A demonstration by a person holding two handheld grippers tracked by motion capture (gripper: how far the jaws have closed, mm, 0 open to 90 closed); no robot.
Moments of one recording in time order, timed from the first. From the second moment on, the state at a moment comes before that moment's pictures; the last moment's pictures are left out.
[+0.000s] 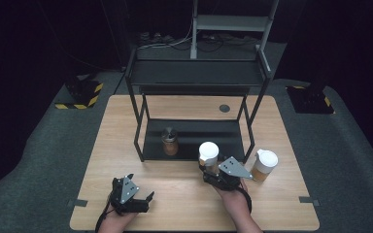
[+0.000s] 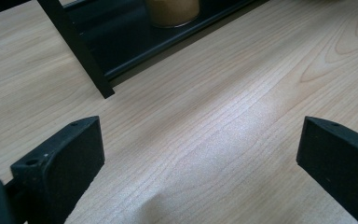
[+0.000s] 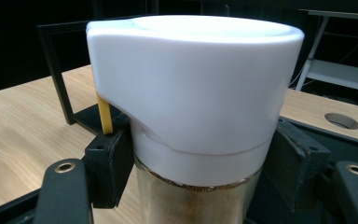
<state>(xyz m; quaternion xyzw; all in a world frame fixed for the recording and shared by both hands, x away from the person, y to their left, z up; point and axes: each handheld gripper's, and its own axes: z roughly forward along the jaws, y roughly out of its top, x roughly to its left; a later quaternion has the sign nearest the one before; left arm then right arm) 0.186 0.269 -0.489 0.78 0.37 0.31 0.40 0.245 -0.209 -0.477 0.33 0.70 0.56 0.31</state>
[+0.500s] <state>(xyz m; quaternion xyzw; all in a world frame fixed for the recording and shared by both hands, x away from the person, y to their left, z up) 0.186 0.271 -0.489 0.78 0.37 0.31 0.40 0.268 -0.194 -0.472 0.33 0.70 0.55 0.31</state>
